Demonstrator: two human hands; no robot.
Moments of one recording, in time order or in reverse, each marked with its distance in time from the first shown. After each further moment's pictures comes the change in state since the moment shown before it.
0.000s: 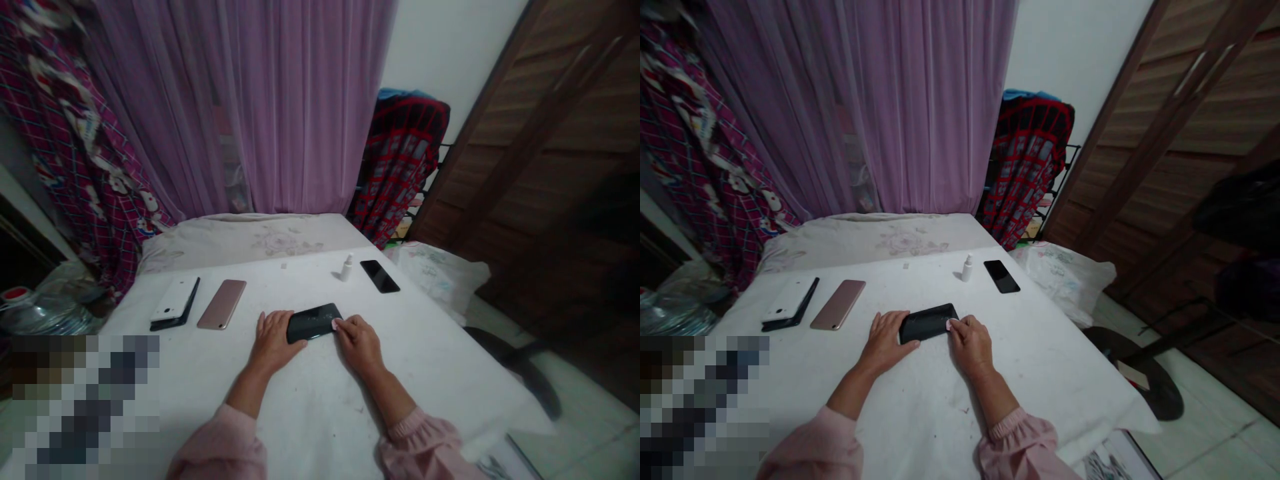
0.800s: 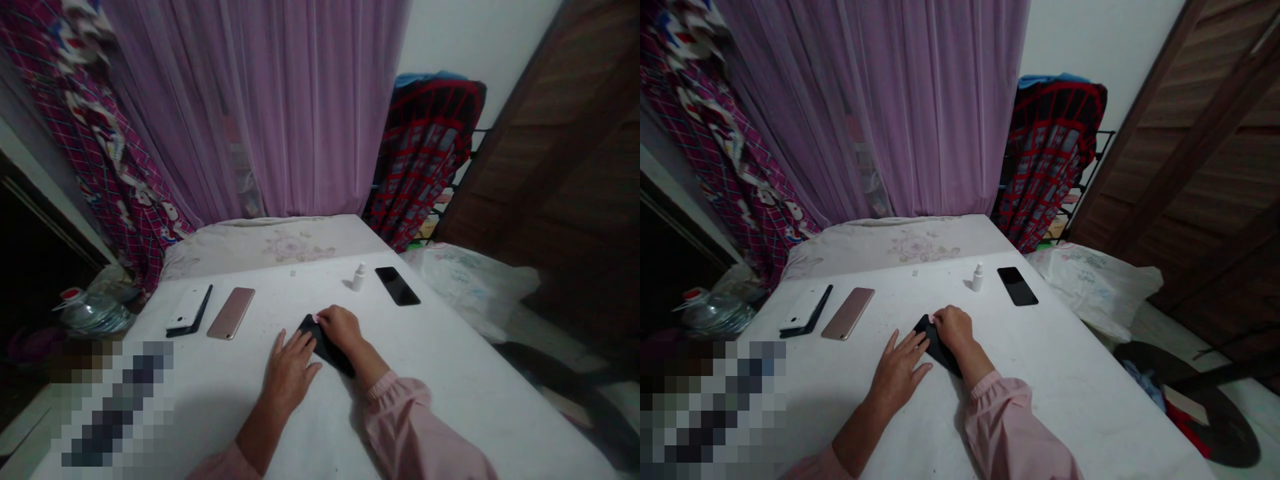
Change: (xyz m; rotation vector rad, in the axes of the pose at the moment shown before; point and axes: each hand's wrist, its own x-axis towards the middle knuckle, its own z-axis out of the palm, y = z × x) left_hand -0.017 0.030 0.002 0.118 -0.005 0.166; right_hand 0.086 -0.043 0.015 -0.119 -0.432 0.054
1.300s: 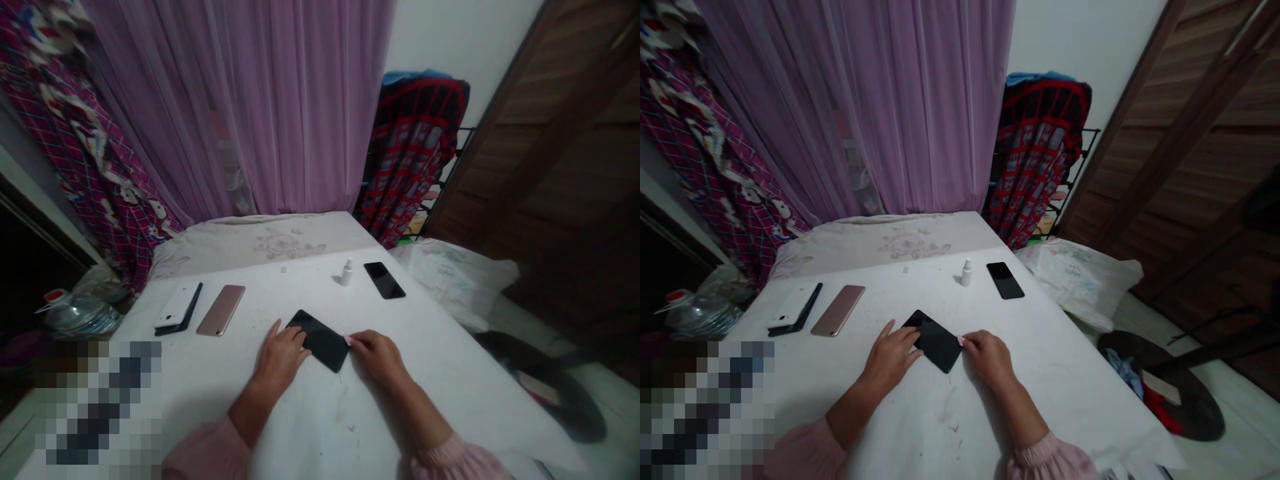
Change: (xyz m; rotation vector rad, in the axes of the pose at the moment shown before) left_hand 0.017 0.005 -0.010 0.075 -0.039 0.063; right_hand -0.086 0.081 -0.015 0.348 0.058 0.210
